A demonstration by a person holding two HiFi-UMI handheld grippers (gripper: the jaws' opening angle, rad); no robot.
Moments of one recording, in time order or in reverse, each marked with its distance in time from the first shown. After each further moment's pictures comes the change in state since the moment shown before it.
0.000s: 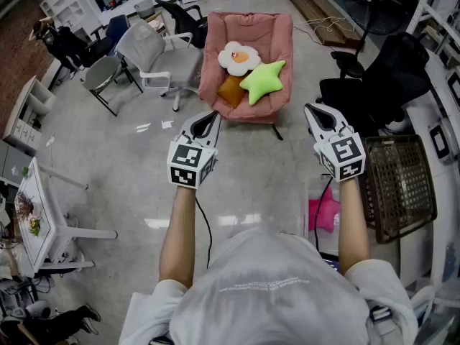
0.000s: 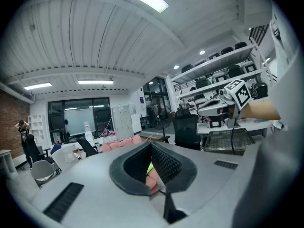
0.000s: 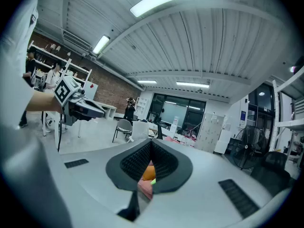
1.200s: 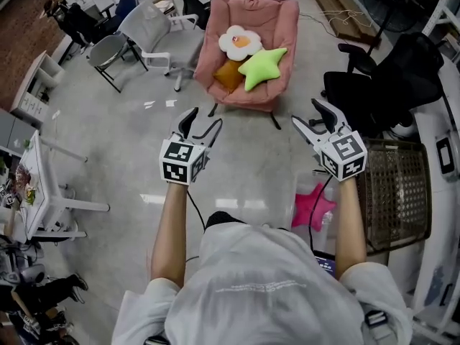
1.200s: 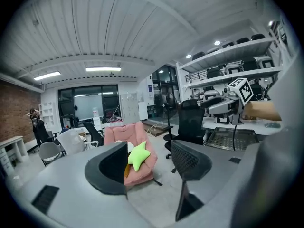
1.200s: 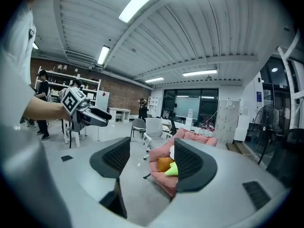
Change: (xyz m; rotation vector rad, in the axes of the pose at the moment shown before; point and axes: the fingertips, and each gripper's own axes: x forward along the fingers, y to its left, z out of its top) left arm 0.038 -0.061 -0.048 -0.099 0.166 0.083; right arm -0.020 -0.050 -0.072 0.128 0.026 0.216
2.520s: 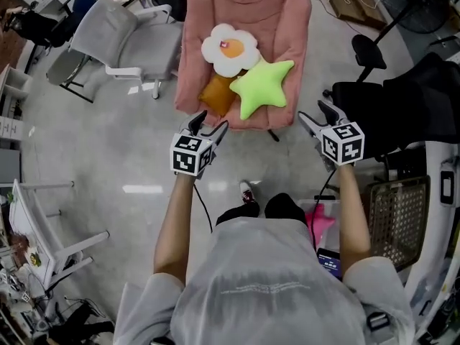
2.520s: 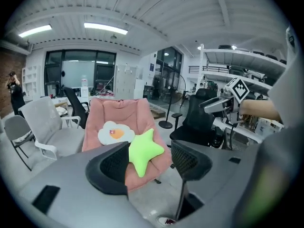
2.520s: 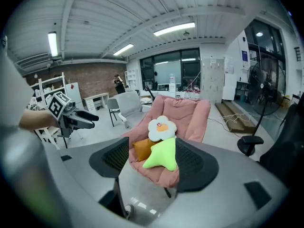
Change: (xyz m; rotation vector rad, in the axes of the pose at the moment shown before) left arm 0.346 0.178 -0.068 -0.183 0.240 -0.177; right arm 0.299 -0.241 -0.114 0.293 0.368 -0.114
